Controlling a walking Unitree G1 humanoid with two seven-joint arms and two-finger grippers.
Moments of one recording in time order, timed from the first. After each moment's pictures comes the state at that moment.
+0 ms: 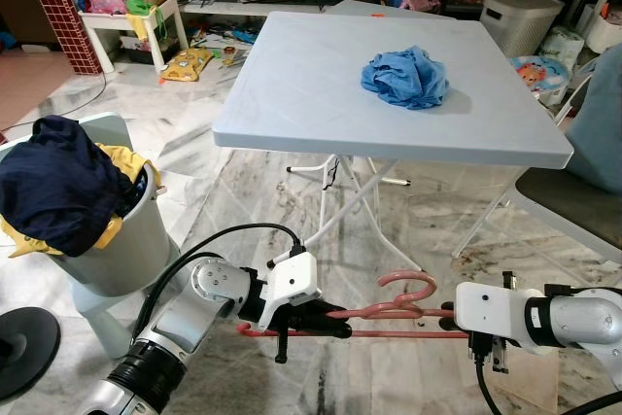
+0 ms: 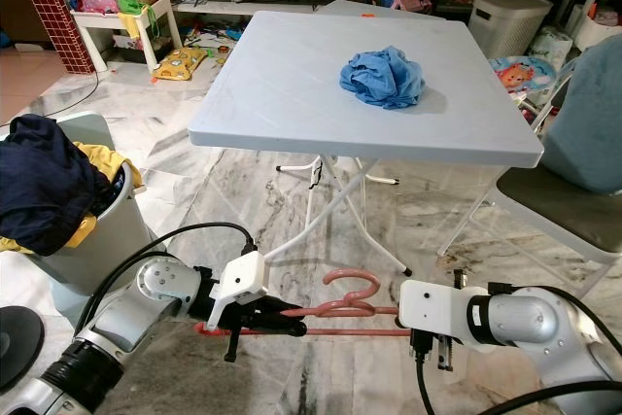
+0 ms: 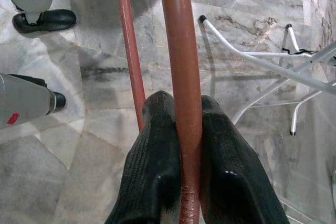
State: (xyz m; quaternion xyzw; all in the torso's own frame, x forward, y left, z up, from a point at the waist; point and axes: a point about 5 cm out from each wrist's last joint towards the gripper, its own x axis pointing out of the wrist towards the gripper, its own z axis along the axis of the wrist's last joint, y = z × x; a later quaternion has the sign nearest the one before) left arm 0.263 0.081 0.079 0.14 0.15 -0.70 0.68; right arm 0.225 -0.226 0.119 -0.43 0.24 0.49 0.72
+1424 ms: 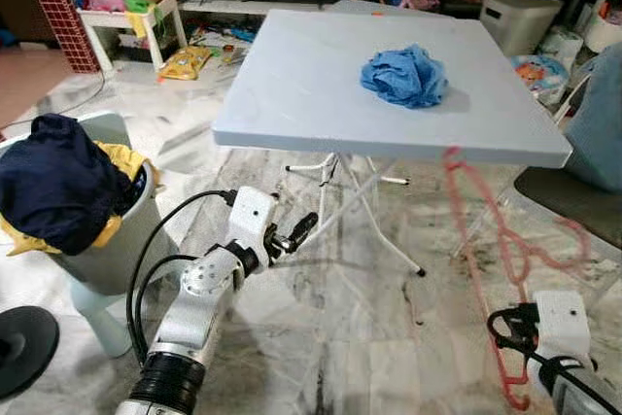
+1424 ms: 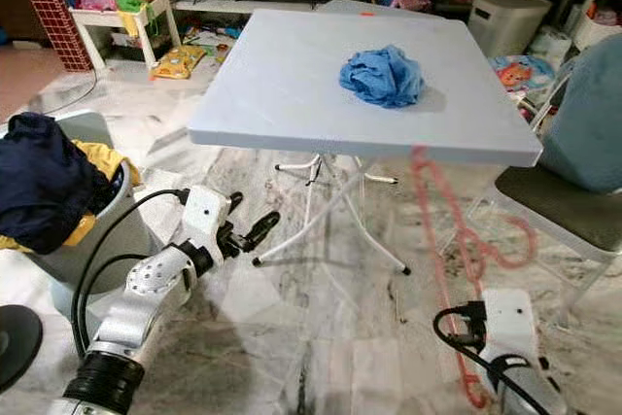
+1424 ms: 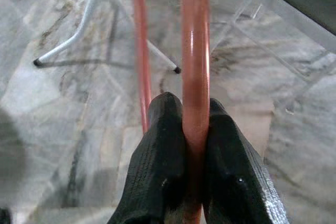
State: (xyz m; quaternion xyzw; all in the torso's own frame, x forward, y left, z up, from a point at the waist) left arm 0.308 0.101 0.096 0.02 0.06 -0.28 0.96; right arm 0.183 -0.262 0.056 -0.04 0.27 -0.09 0.96
